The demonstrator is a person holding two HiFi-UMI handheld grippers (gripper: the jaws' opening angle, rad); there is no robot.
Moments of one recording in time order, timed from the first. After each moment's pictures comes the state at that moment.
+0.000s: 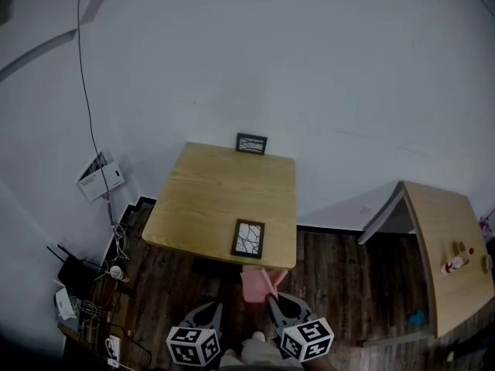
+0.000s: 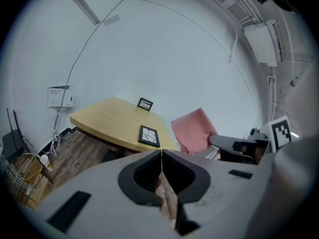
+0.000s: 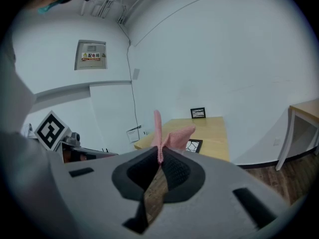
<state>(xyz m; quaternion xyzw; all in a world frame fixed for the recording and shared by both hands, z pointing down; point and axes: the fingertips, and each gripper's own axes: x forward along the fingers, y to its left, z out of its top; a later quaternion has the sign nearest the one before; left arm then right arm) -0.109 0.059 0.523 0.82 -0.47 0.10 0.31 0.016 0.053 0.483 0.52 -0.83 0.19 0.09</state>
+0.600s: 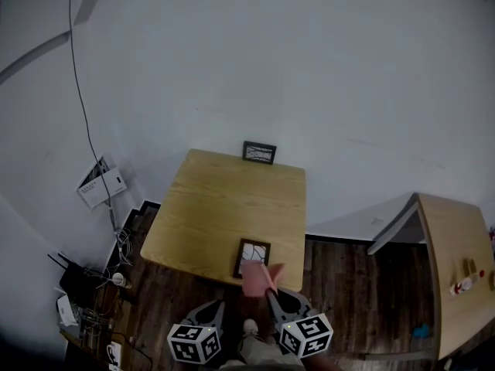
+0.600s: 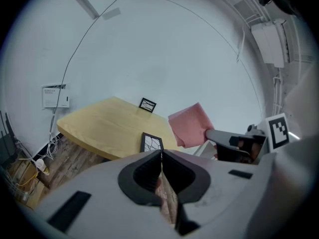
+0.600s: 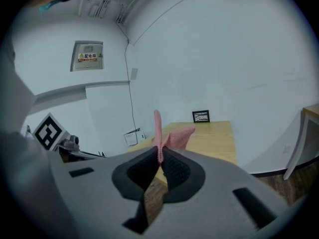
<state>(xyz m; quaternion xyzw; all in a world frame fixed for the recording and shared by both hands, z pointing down) -0.093 -0.034 0.530 0.81 -0.47 0.10 0.32 0.024 -0.055 0.483 0.50 -0.84 0.18 0.09</state>
